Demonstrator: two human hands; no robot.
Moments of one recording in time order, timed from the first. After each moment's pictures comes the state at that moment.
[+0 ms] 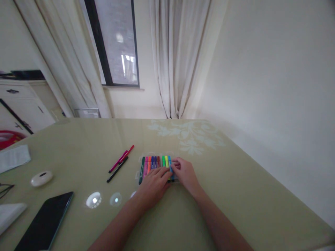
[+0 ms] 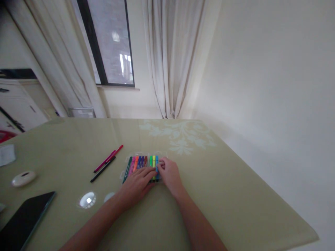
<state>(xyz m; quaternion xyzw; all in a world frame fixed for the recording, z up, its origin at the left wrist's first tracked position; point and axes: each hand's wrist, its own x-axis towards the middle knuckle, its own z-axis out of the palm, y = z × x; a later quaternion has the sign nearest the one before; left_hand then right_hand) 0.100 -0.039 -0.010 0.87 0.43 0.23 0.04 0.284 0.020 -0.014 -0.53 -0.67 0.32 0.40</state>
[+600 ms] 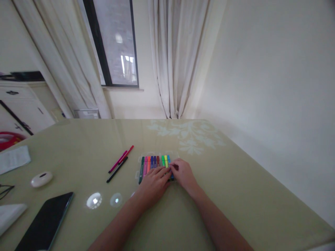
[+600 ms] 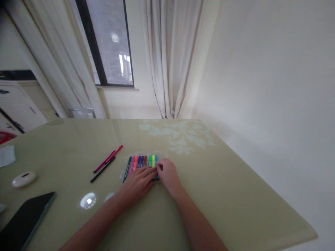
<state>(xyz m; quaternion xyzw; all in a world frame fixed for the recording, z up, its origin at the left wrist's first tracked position) 0.099 -0.036 -0.019 0.87 0.42 0.25 0.01 0.280 0.019 -0.015 -0.51 -0.76 0.20 0.35</state>
